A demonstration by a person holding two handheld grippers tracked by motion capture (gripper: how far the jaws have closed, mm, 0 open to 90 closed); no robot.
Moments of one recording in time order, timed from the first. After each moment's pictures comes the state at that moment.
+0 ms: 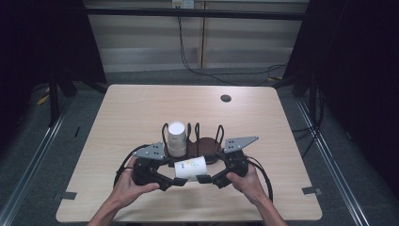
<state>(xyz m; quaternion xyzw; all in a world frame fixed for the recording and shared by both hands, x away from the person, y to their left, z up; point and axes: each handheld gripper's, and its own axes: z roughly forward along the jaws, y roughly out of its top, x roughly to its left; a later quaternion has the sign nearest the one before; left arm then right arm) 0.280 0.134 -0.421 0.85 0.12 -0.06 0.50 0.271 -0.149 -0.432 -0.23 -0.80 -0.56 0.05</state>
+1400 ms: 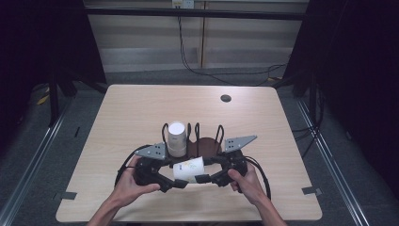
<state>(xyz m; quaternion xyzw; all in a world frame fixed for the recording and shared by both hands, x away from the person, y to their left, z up) 0.282 0.131 -0.425 0.86 0.12 -0.09 0.49 0.275 -0.149 -0.436 -0.21 -0.79 -0.57 0.10</state>
